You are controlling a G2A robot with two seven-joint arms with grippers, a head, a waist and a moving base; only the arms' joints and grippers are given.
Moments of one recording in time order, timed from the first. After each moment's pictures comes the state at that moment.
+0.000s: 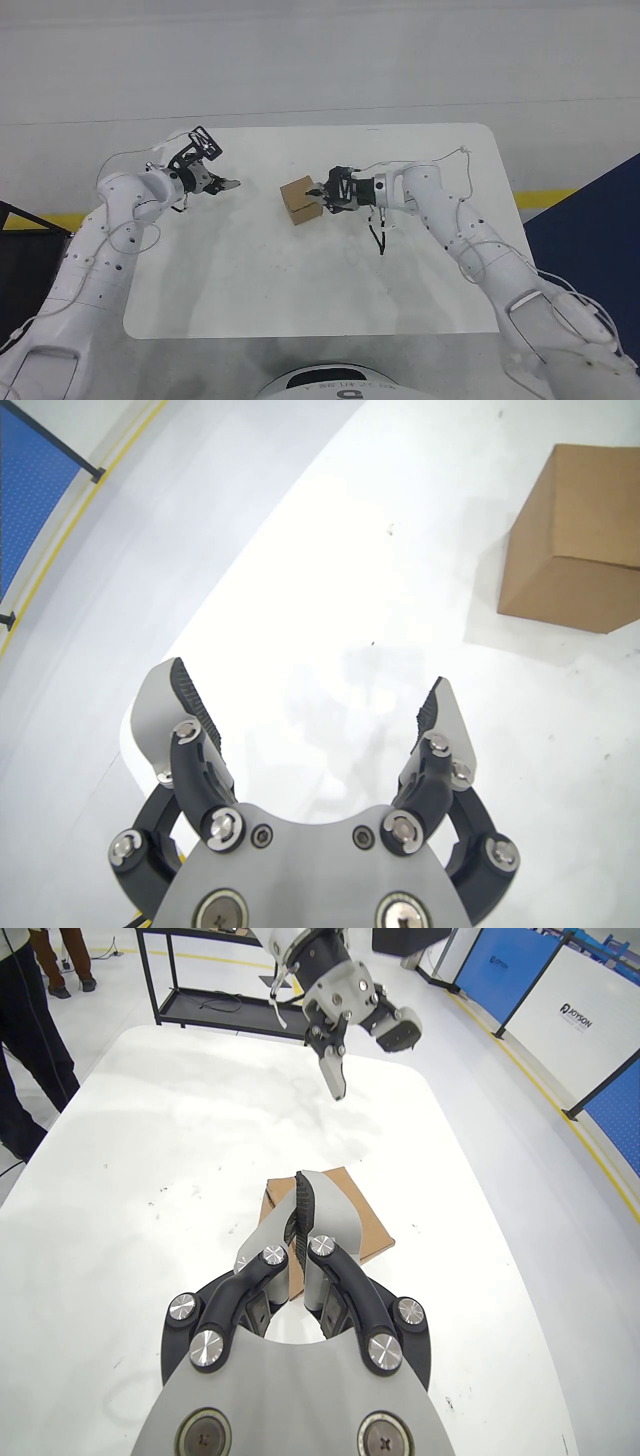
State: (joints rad) left arm 1.04 -0.93 -1.18 -1.28 1.29 -0.63 -0.26; right arm -0.79 -1.26 0.76 -1.03 -1.53 -0.96 -0.33
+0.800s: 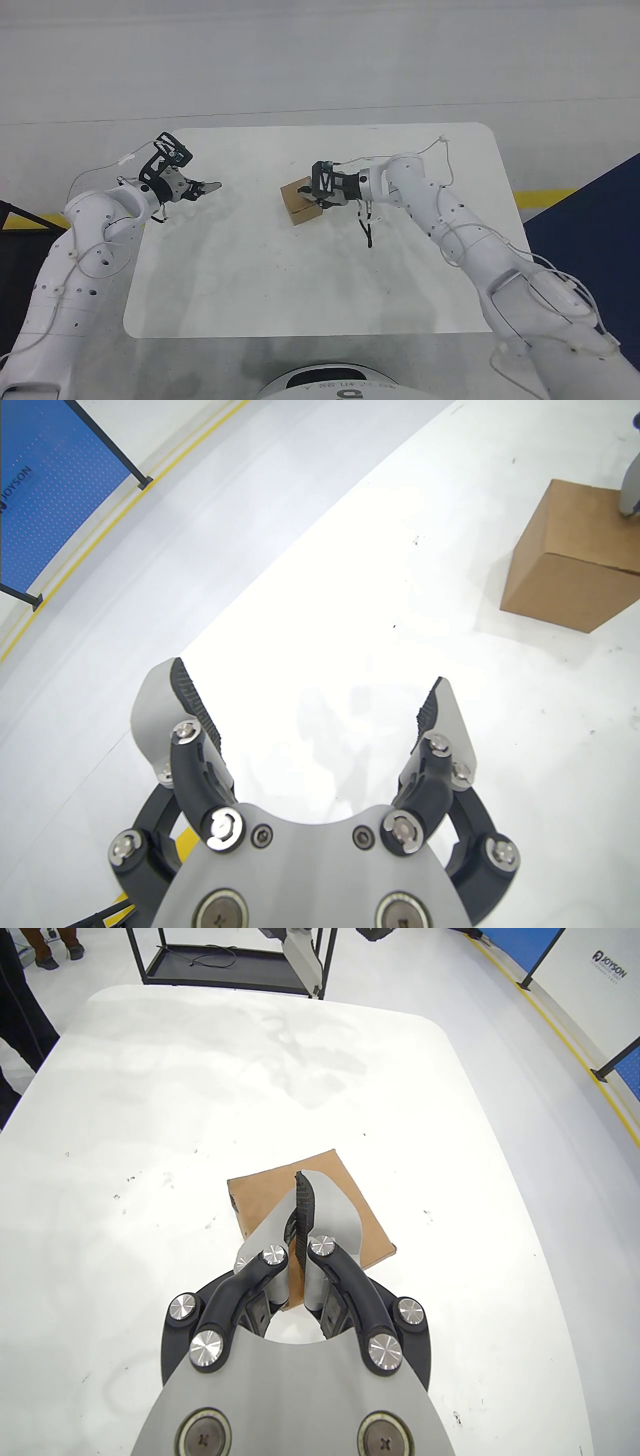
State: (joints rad) left arm 1.22 -0.89 -1.35 -1.40 1.26 -0.62 -0.22; right arm -0.69 -1.34 0.66 -0.86 -1.46 -0.94 -0.26
